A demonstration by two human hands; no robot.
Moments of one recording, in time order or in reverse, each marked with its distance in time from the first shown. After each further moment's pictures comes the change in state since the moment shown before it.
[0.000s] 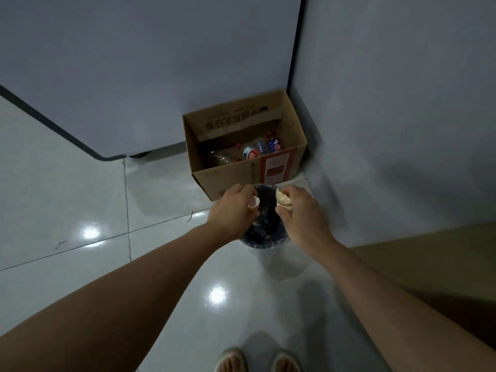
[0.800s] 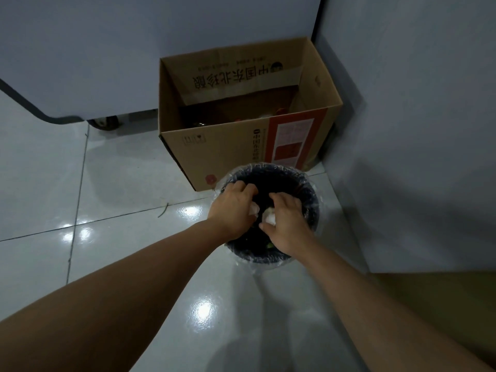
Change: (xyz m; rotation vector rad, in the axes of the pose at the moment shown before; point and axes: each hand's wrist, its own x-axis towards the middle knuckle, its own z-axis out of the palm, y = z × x) left_hand 0.109 -0.106 0.188 0.108 0.017 0.039; right_hand 0.080 0.152 0.195 -0.156 -0.218 -0.046
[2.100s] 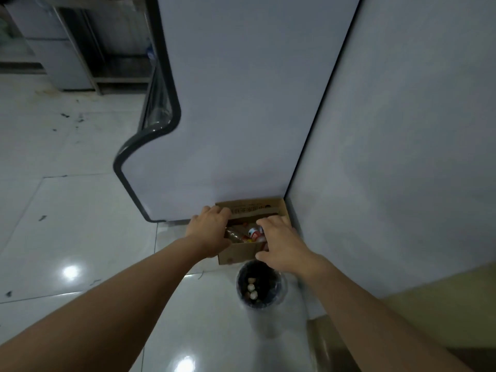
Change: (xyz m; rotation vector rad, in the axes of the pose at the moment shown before) left_hand -0.238 0.112 -0.538 0.132 0.121 -0.088; right_hand -0.214 -0.395 -0.452 -0.319 -0.093 -0.189
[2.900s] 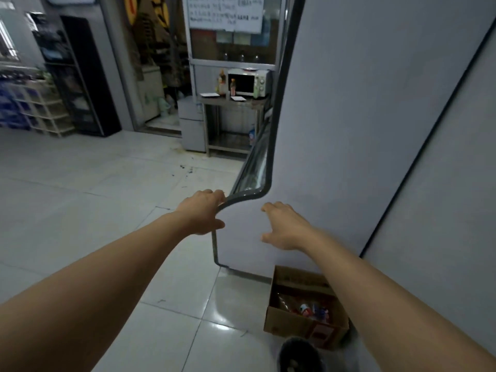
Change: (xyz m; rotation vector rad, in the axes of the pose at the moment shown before) left_hand -0.153 -0.077 -0.218 -0.014 0.278 -0.375; right_hand -0.016 -0.181 -0.150 -0.162 0.047 -0.435
